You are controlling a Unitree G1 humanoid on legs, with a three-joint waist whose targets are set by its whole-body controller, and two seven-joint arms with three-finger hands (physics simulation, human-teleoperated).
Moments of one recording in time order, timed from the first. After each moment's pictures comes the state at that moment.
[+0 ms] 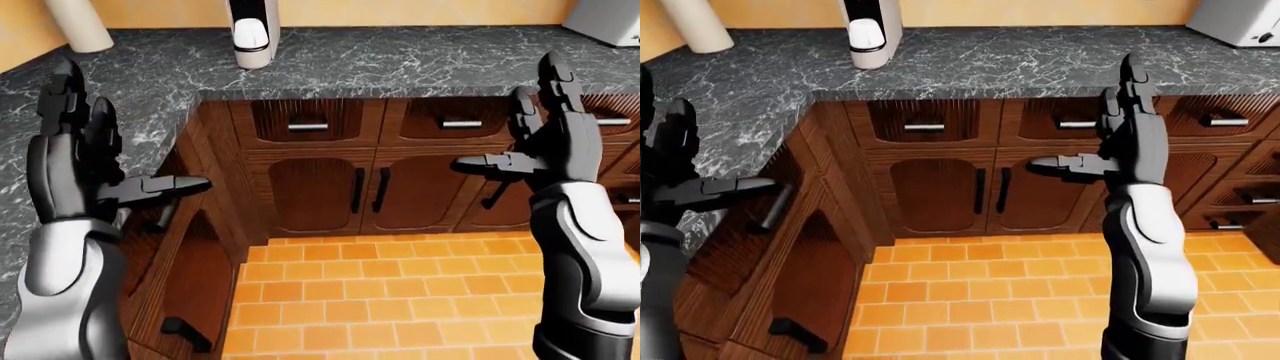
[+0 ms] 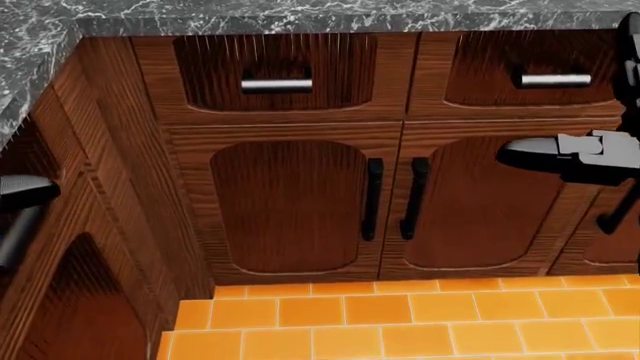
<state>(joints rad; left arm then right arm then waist) -0.32 0.34 0.42 -0.61 -0.23 0.64 0.04 -0.41 -0.36 -0.35 -0.36 0.30 0.51 -0.03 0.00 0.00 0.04</state>
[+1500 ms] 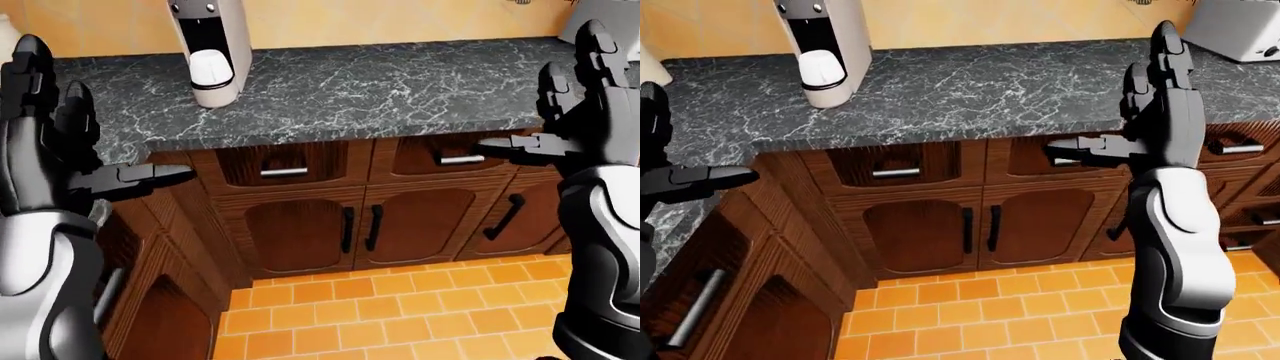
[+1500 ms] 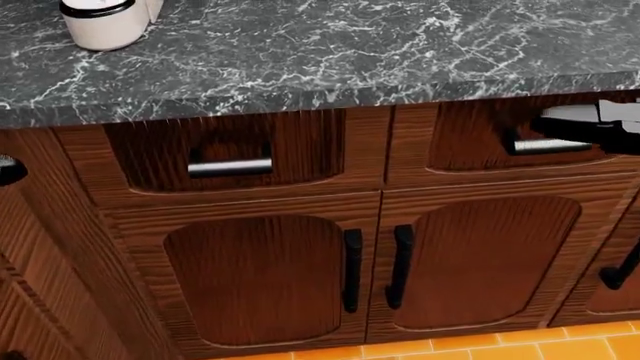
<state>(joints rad) -0.37 0.42 0.47 -0.65 -0.33 0.73 0.09 -0.47 -0.44 -0.39 -0.39 0.34 0.57 -0.05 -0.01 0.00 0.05</state>
